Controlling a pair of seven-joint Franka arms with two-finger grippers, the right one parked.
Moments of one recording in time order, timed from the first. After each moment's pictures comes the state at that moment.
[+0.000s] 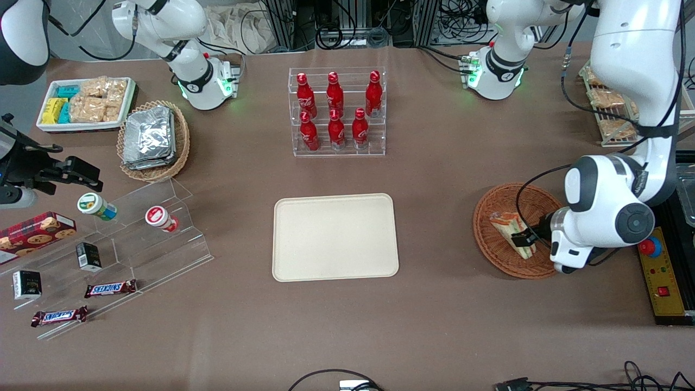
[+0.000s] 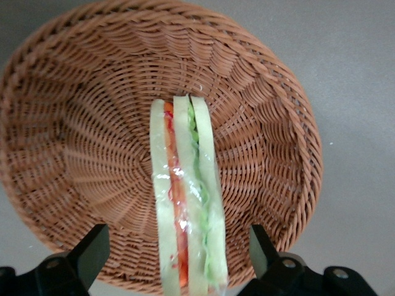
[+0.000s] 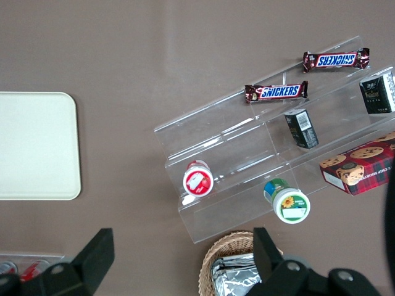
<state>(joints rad) 0.00 0.48 -0.06 -1.77 -0.06 2.00 -0.53</state>
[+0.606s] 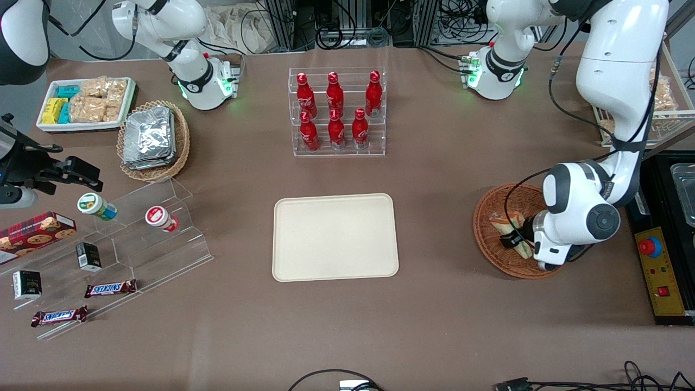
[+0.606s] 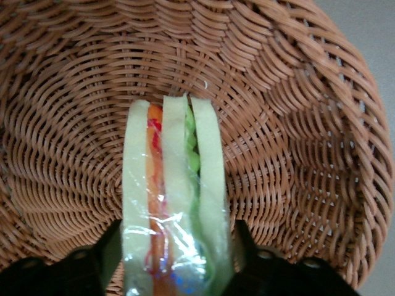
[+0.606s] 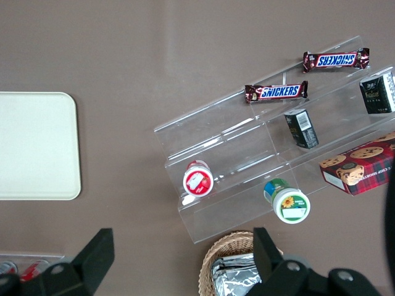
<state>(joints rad) 0.00 0.52 -0.06 -1.90 -0.08 2.21 -0.54</state>
